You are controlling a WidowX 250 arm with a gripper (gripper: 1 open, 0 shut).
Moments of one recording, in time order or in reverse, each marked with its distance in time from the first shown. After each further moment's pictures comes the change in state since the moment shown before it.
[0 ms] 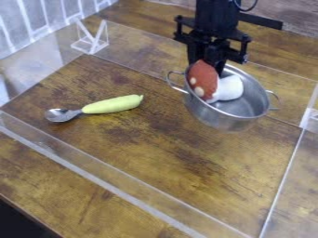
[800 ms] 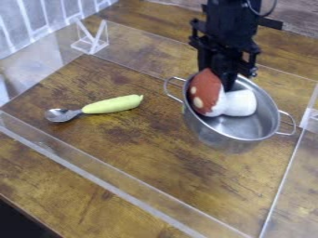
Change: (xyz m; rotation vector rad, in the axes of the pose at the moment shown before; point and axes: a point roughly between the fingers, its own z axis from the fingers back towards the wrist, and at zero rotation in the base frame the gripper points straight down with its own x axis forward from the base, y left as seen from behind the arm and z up) arm -0.010 -0.030 0.001 -0.013 -0.021 -0.281
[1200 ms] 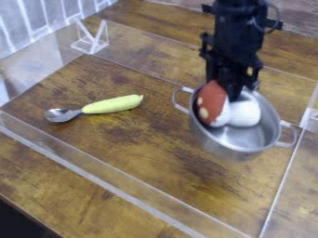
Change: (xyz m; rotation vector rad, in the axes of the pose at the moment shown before) arm 0.005 0.001 -0.021 -0.015 0.006 -0.035
